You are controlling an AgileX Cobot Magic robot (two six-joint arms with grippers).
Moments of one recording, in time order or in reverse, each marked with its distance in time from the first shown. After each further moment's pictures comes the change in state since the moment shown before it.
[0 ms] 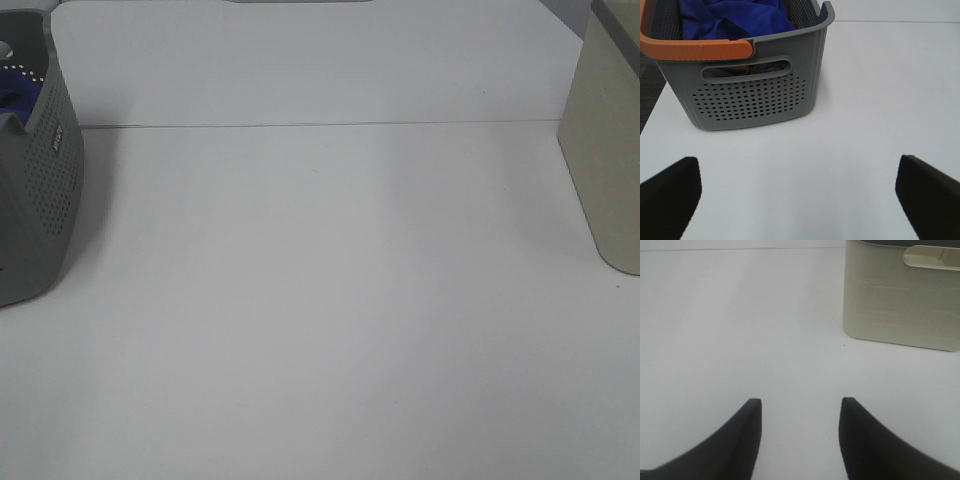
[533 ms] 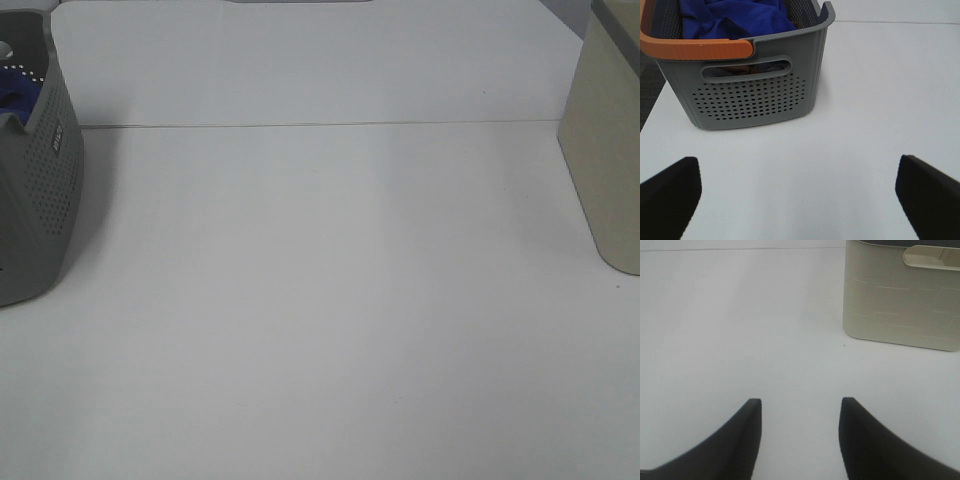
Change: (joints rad) left arm 0.000 0.000 0.000 0.000 0.000 -0.005; right arm 0.000 0.000 0.000 0.000 0.000 0.000
